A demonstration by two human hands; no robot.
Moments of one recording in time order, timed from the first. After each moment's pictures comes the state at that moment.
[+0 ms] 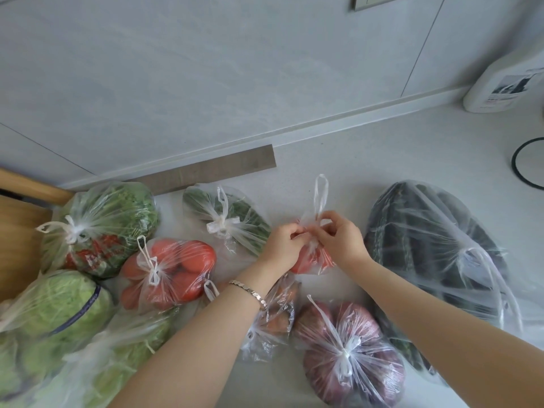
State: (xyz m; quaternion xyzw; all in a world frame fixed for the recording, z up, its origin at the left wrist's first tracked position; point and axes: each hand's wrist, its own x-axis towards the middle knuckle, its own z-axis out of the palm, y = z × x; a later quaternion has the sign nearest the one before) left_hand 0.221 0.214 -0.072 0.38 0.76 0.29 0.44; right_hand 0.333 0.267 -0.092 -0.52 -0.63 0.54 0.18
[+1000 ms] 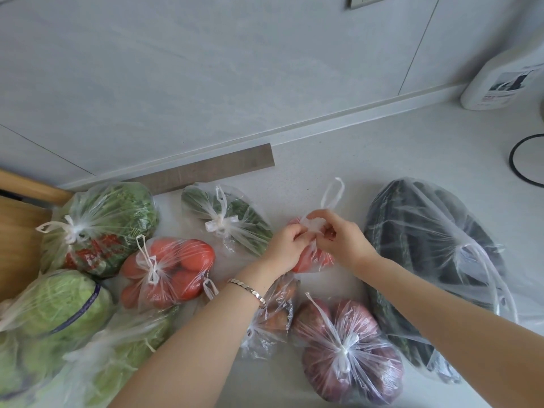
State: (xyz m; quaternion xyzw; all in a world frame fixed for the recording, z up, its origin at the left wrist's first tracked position) left_hand 0.226 0.213 -0.071 0.37 0.73 0.27 0.50; right_hand 0.349 0.270 -0.083 -0.43 -0.75 0.48 0.13
